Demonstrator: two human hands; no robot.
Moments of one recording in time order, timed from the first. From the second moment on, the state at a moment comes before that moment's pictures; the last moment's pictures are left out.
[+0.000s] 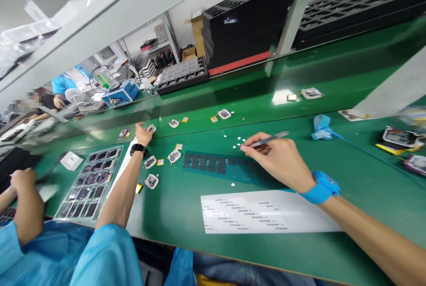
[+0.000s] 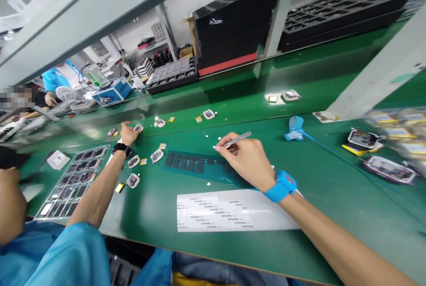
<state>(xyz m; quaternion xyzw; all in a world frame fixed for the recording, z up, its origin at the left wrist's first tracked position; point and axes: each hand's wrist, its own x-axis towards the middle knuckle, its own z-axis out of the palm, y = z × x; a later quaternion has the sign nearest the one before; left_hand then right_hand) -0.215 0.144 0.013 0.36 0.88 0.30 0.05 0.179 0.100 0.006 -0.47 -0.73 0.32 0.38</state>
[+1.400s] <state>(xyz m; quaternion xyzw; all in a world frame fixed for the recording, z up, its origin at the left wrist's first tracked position) -0.017 0.029 0.025 0.49 0.54 0.28 0.62 0.169 0.063 -0.005 -0.21 -0.90 0.08 0.36</state>
